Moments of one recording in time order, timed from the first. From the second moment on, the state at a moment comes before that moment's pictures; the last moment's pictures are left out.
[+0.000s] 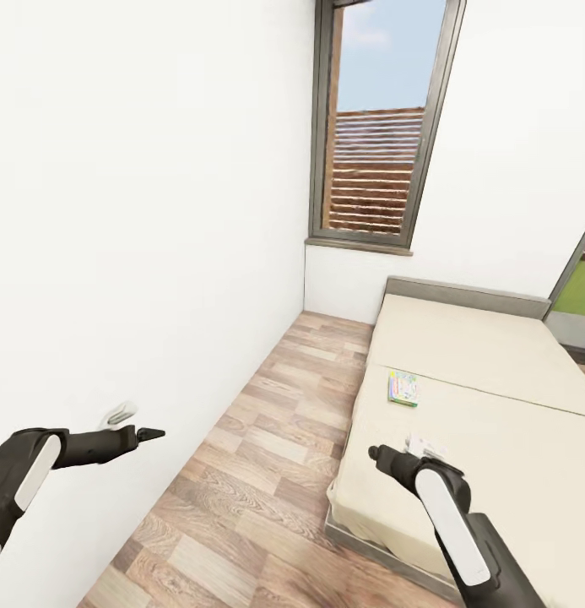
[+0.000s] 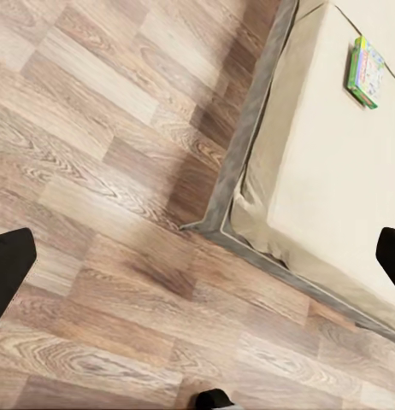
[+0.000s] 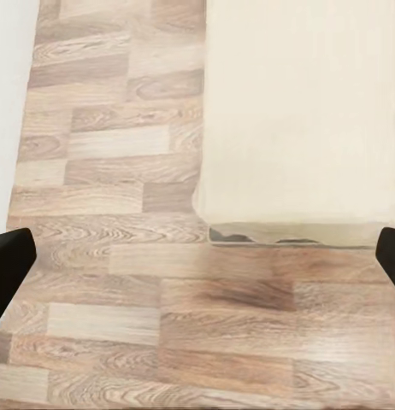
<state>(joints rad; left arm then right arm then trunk) -0.60 0.41 0.11 -0.93 0.36 0.95 -0.63 -0.33 -0.04 0.14 -1.47 -0.82 0.72 -0.69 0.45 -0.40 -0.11</state>
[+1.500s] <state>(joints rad) -0.60 0.36 0.12 -0.94 0.37 0.90 -0.54 -0.33 0.02 0.15 -1.51 -0.82 0.75 -0.78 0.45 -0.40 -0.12</state>
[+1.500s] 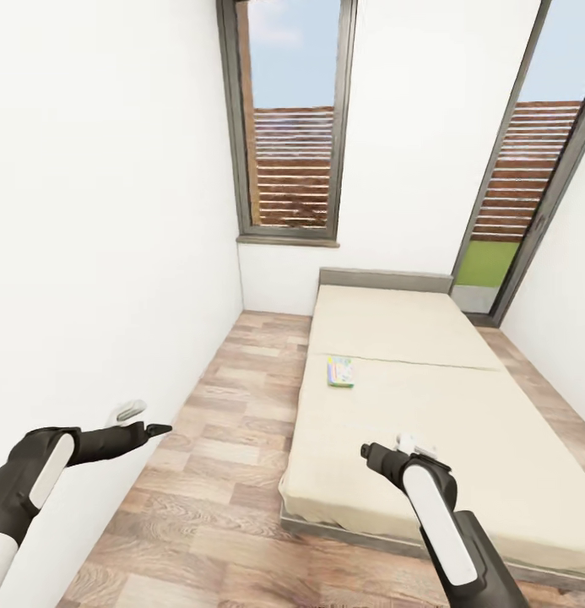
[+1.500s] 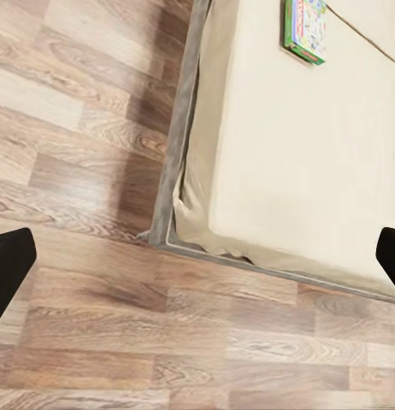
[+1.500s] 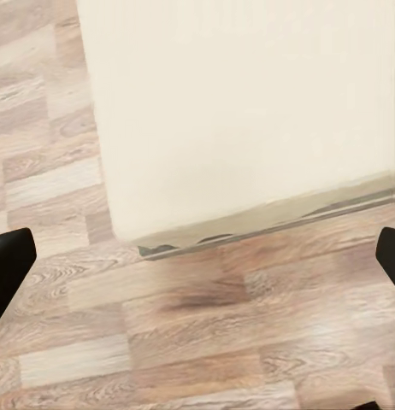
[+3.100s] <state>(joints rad) -0.60 0.37 0.13 -0.95 0.37 0.90 -0.55 -0.32 0.02 0.09 -1.52 -0.82 0.68 -0.75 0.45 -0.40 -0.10</state>
